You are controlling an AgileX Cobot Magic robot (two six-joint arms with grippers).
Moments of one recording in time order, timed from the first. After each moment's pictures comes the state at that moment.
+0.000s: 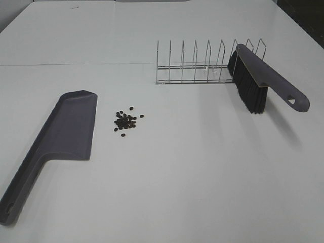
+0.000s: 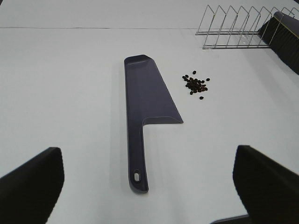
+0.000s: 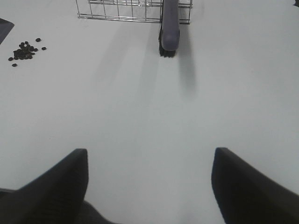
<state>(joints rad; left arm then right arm) -0.15 0.01 -0.52 -0.13 1.07 -0.05 0.06 0.00 -0.46 0.01 1.11 -0.04</state>
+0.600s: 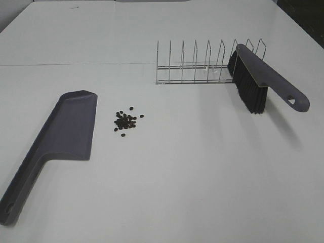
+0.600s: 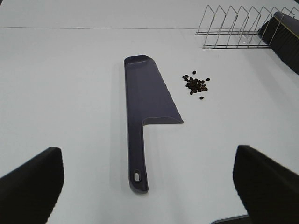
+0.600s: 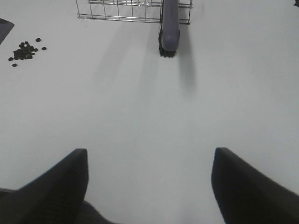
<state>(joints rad) -0.15 0.01 -0.52 -0.13 1.07 -0.05 0.06 0.00 -0.46 0.01 1.11 -0.04</state>
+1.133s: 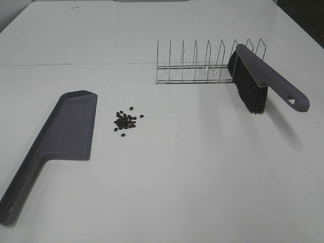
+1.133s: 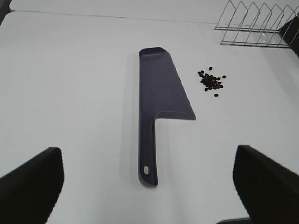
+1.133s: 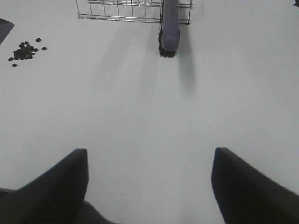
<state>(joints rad) -0.15 0.06 -0.52 -0.07 1.07 -0.13 0.06 0.00 -0.46 0.01 1.11 -0.04</state>
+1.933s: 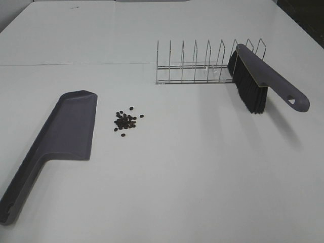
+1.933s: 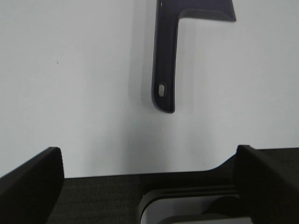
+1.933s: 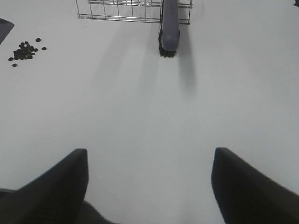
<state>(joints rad) -0.15 0.63 -0.52 -0.07 1.07 -0.15 0.06 0.00 -0.46 0.01 1.11 -0.04</state>
